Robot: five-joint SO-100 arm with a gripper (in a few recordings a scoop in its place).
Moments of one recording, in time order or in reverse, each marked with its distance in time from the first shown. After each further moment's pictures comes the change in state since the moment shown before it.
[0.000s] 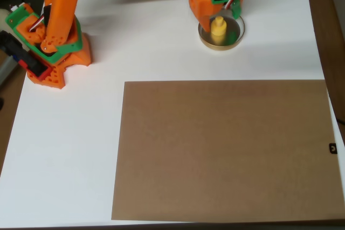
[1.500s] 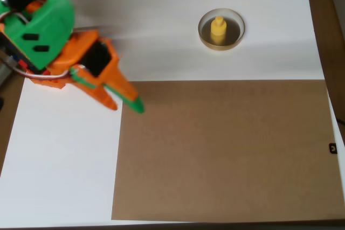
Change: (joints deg) arm 57.0 89.0 64.9 -10.3 -8.3
